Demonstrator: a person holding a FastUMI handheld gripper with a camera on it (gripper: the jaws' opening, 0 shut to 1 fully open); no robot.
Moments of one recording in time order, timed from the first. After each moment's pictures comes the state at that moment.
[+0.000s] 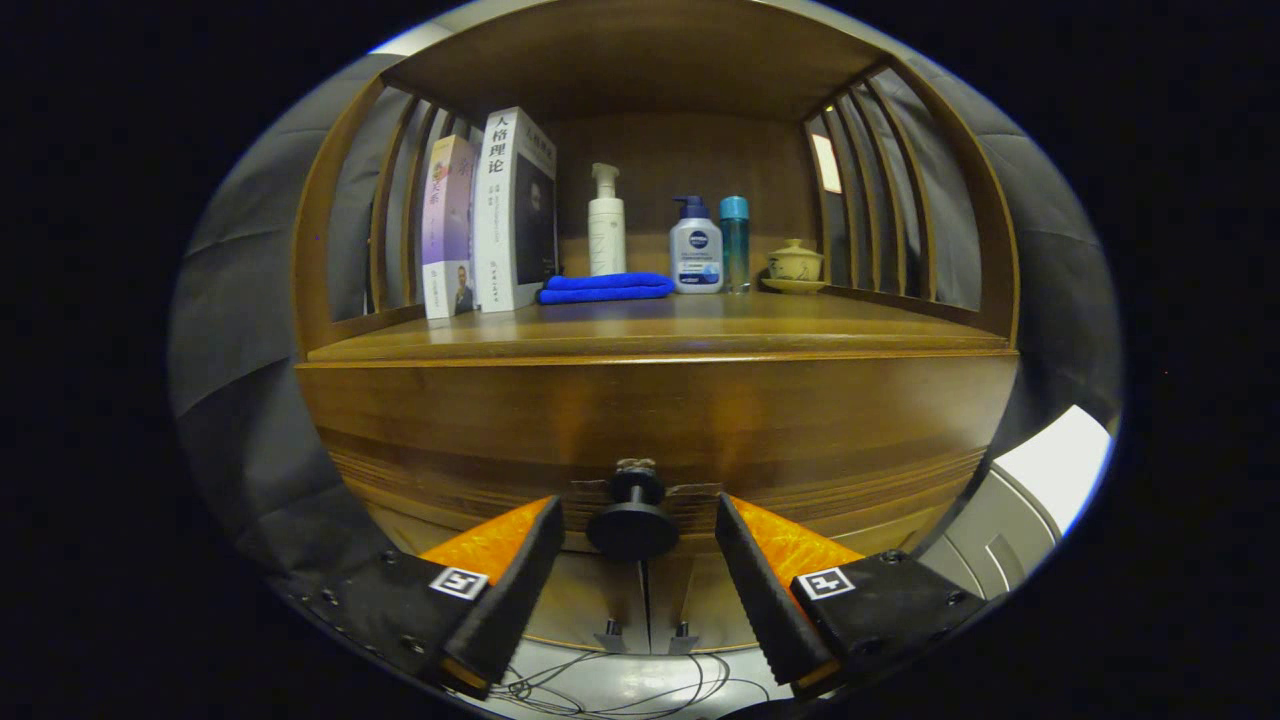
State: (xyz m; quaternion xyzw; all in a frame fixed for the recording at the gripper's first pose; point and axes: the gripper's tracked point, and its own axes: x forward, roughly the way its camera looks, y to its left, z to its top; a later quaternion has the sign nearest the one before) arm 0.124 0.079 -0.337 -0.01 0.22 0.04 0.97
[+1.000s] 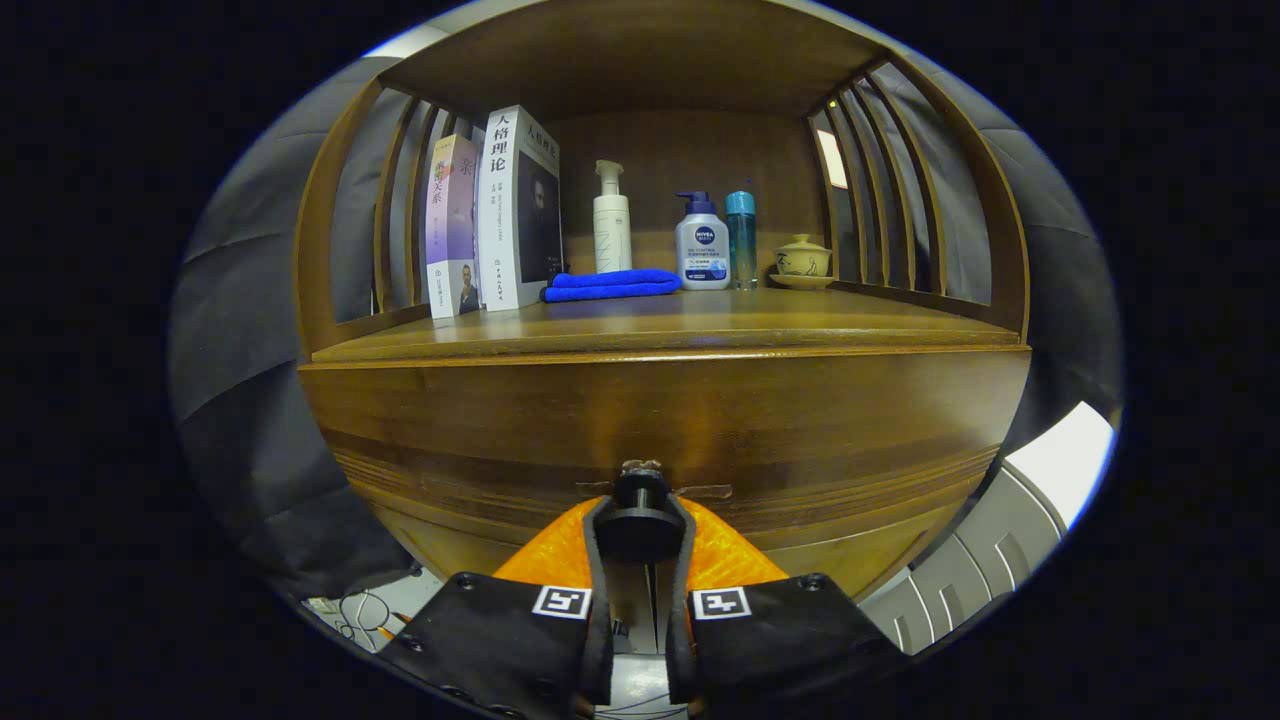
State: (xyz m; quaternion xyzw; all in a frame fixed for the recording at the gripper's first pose) arm 0.124 0.077 -0.337 -0.01 0.23 0.05 0.97
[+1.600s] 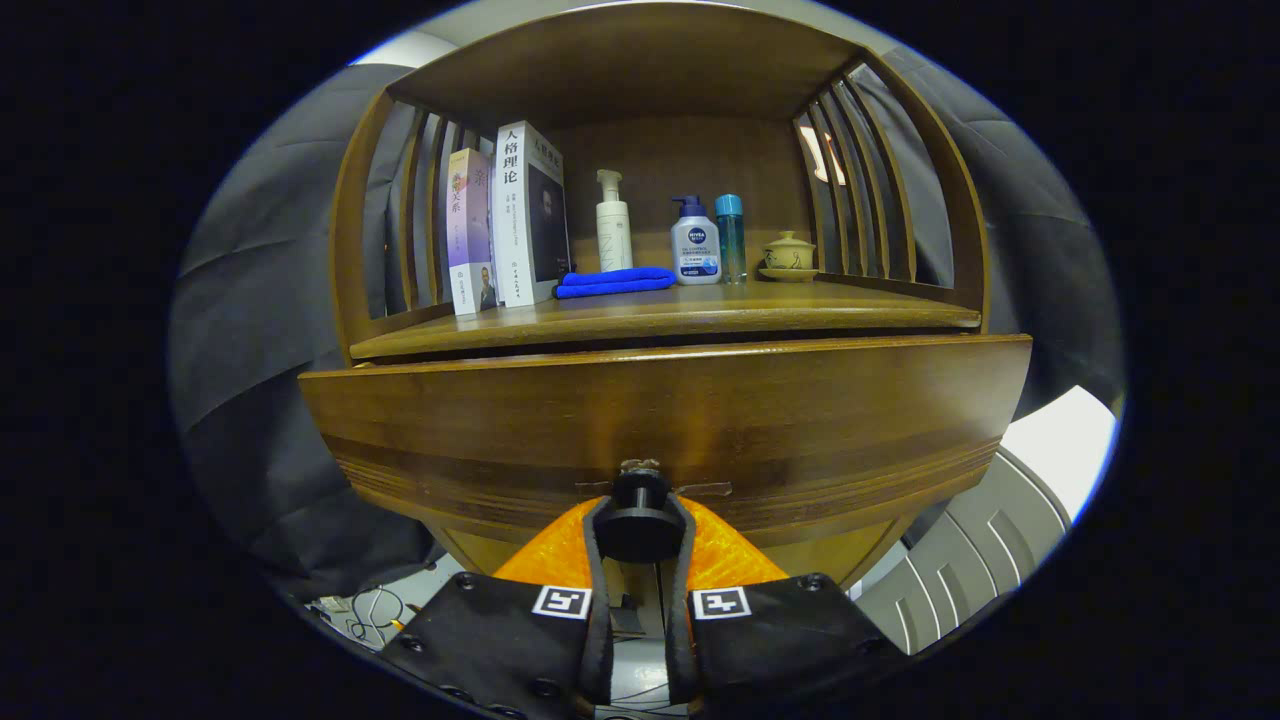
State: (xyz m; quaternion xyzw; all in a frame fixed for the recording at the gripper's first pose) arm 0.074 0.071 -0.331 0.01 0.23 0.06 0.97
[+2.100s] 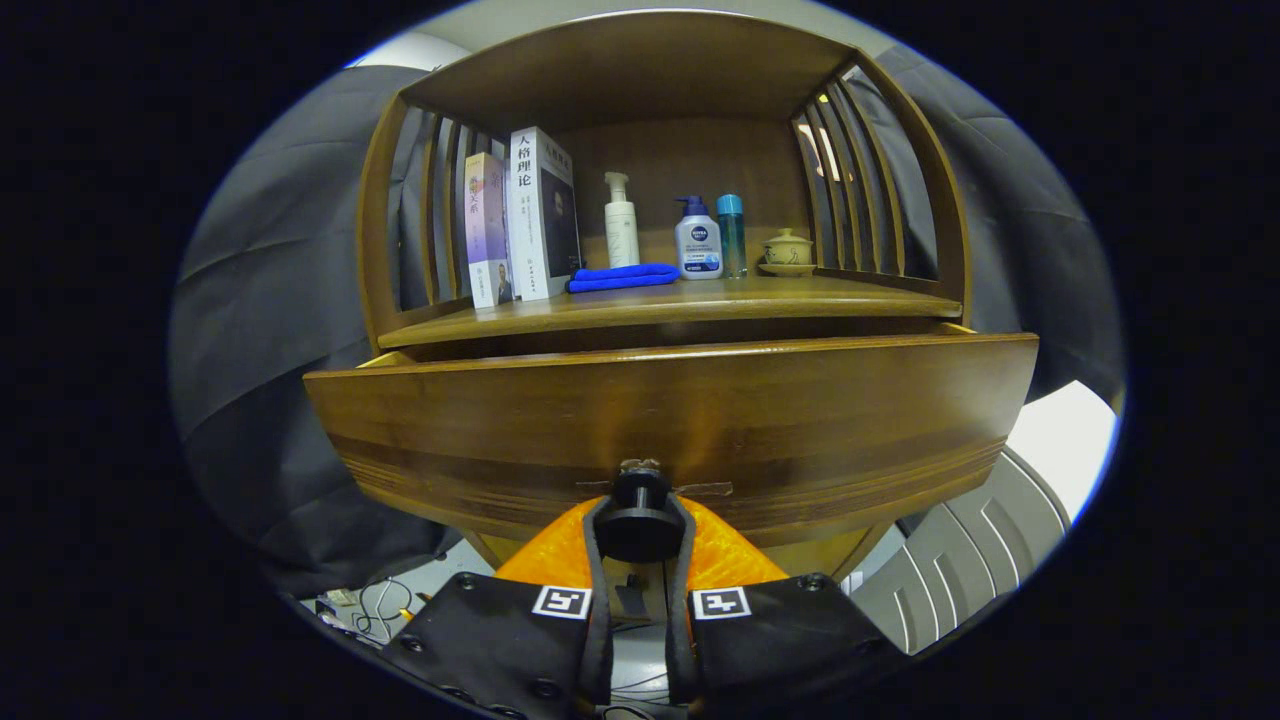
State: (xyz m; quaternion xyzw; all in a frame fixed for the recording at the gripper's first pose) arm 0.041 0.070 -0.327 0.01 0.24 0.07 0.97
